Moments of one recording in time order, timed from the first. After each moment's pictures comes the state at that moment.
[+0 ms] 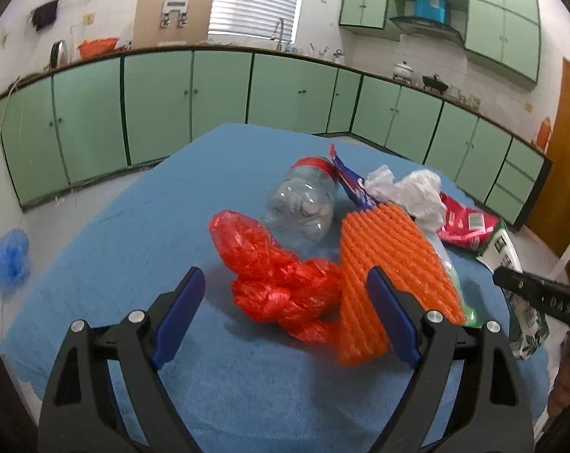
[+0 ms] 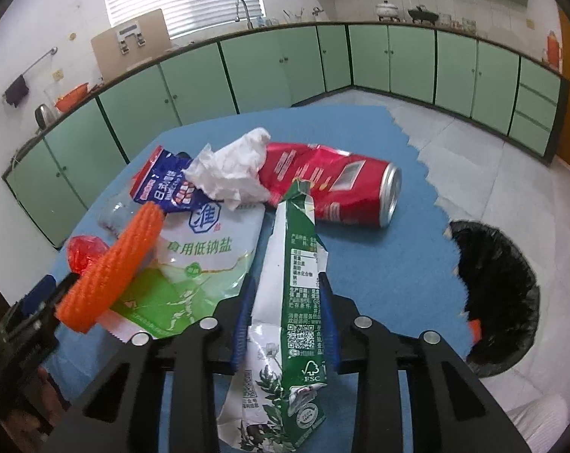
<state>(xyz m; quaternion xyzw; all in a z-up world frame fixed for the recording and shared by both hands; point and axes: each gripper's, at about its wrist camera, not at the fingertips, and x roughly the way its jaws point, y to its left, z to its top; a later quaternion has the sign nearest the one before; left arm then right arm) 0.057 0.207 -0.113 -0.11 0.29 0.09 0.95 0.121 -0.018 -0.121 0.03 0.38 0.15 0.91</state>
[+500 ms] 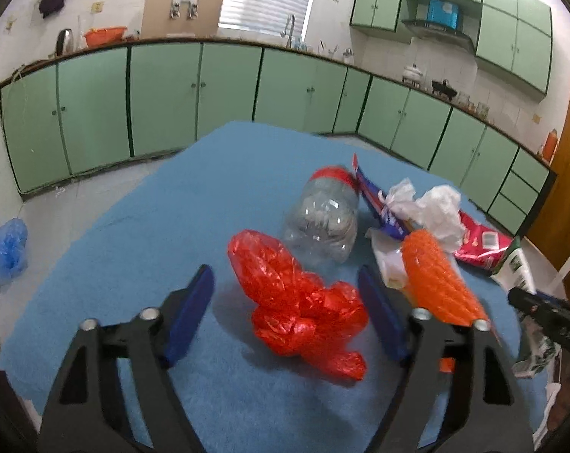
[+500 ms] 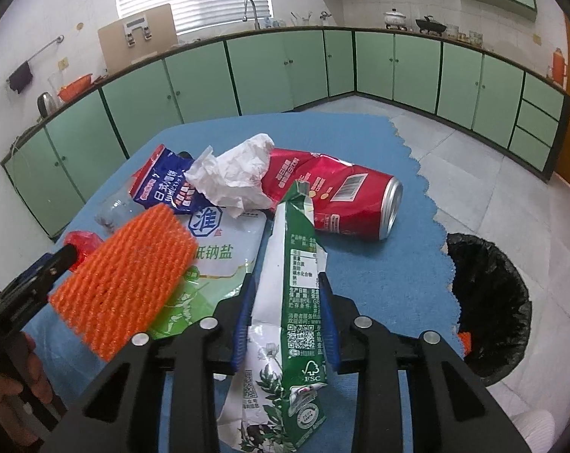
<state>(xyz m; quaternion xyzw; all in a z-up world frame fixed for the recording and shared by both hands) 0.080 0.226 -0.115 -0.12 0.30 0.10 0.94 0.125 -0.015 -0.117 0.01 0.37 0.15 0.91</state>
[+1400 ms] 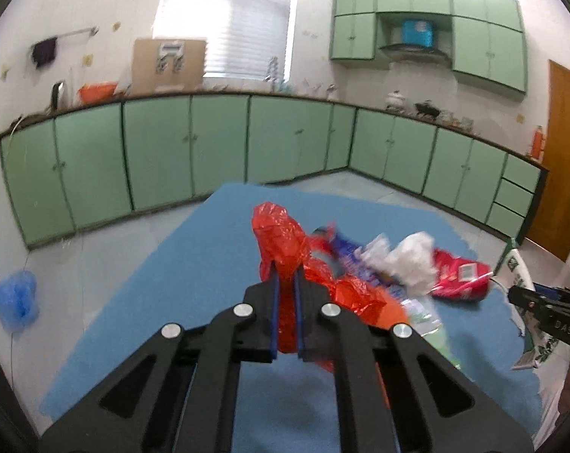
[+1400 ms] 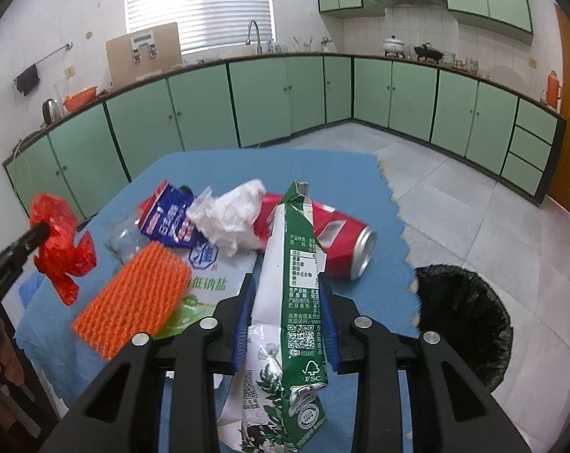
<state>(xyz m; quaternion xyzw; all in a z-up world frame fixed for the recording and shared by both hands) 0.061 0.204 -0.046 -0.06 0.22 0.09 0.97 0.116 -0.031 -0.079 0.00 0.32 0.14 0.93</state>
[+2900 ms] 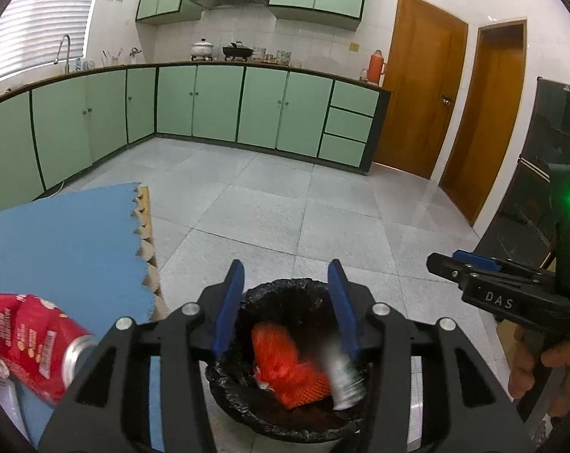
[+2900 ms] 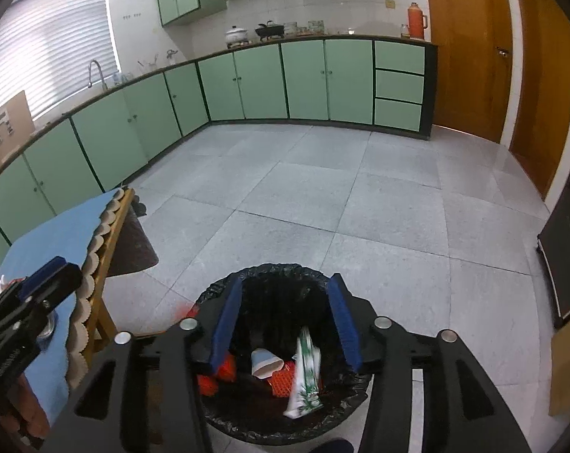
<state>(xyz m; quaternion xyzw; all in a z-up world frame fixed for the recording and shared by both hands) 0.242 -0.139 -0.121 -0.01 0.28 -0.24 0.93 0.191 -0.336 -0.120 0.11 0.34 -0.08 0.93</state>
